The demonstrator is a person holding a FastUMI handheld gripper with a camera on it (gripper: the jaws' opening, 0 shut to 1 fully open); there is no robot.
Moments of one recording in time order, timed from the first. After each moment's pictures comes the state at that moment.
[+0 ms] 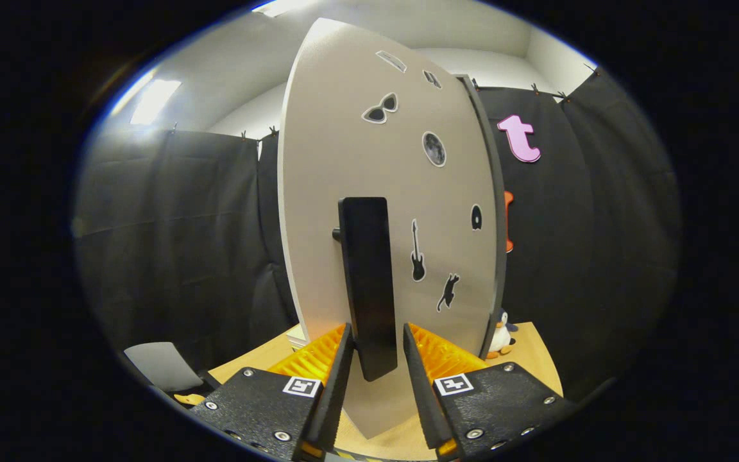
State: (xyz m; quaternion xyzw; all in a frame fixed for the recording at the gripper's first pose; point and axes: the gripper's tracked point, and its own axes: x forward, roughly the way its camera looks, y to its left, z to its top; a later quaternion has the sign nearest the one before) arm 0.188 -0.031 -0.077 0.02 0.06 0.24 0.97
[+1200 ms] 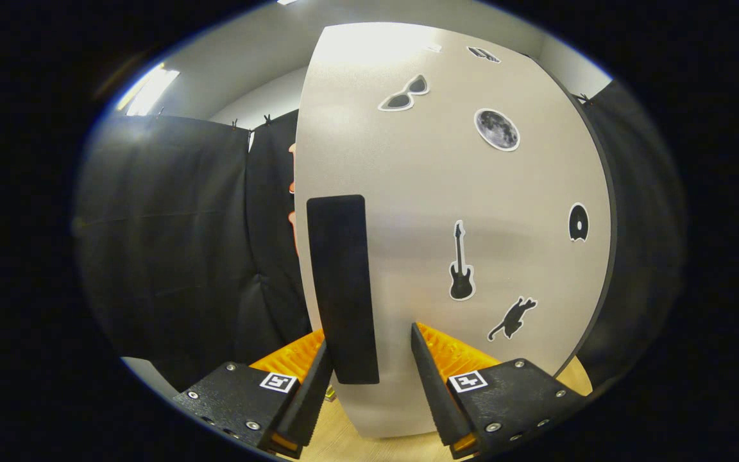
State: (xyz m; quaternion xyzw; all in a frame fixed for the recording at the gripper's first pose) arm 0.285 0.087 -0.077 0.01 0.04 0.21 0.98
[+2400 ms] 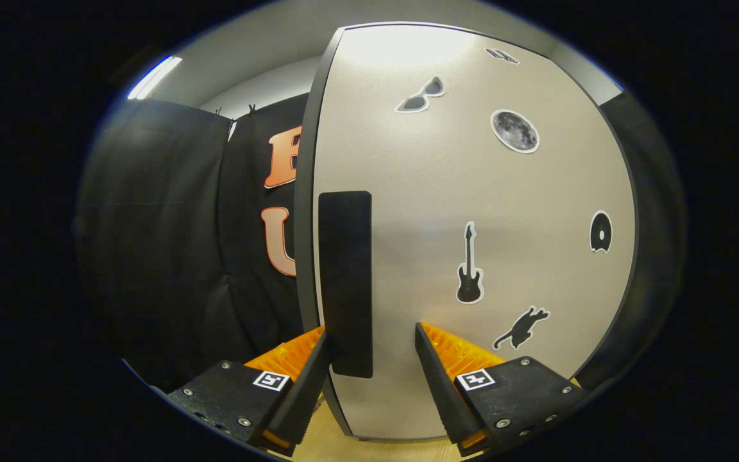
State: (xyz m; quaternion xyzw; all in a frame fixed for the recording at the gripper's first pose) arm 0.295 0.088 -0.082 -0.01 0.03 0.16 0.99
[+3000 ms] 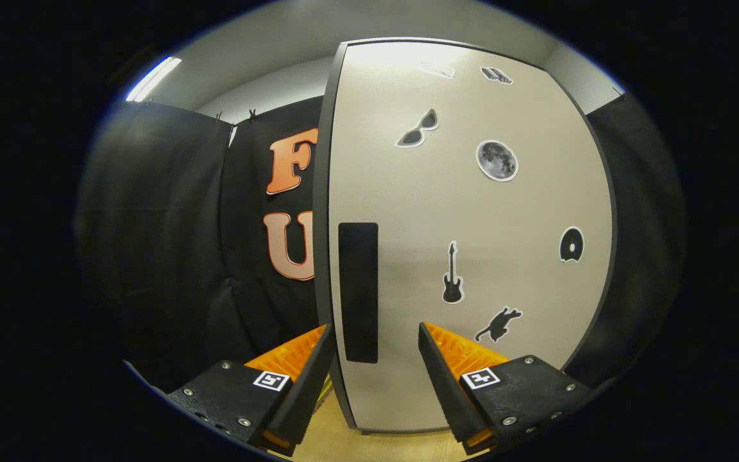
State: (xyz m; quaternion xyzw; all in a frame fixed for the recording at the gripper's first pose) arm 0.245 0.072 -0.062 -0.02 0.02 0.15 0.99
